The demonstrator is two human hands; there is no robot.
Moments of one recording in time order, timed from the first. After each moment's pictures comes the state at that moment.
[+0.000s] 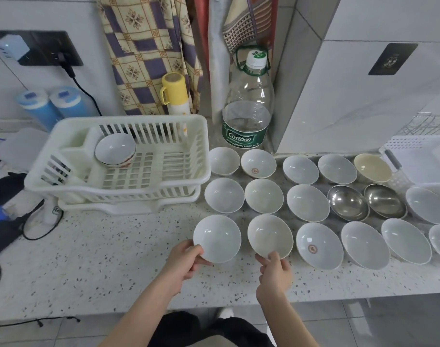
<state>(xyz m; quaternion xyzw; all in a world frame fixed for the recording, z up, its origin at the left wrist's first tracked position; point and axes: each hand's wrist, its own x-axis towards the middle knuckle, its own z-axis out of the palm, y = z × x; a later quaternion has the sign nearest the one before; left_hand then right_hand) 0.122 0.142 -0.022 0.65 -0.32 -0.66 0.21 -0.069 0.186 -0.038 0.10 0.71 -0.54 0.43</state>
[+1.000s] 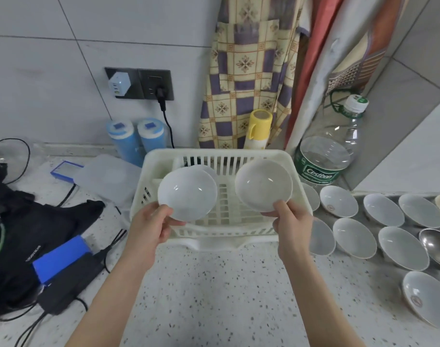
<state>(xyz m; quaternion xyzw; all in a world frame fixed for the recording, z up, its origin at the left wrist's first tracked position) 0.389 0.023 0.087 0.60 -0.34 -0.54 0.48 0.133 0.029 0.081 -0.28 0.63 -0.60 0.41</state>
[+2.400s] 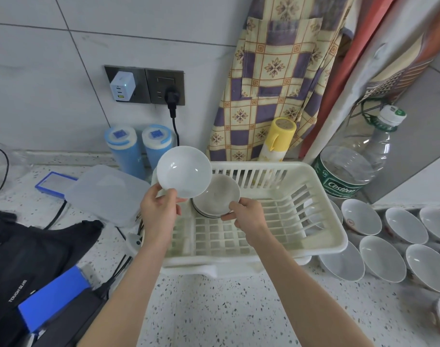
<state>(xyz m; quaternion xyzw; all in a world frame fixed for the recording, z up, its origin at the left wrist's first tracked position) 0.415 -0.097 0.039 0.61 -0.33 -0.45 0.57 0.230 -0.096 0.032 -0.33 0.69 -0.37 0.52</state>
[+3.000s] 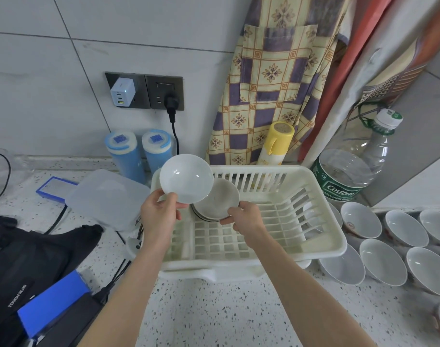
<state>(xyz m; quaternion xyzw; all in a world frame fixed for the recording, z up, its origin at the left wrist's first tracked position) 0.416 -0.098 0.039 0.62 -0.34 -0.45 0.55 0.228 -0.101 0.027 -0.35 0.71 -0.33 0.52</state>
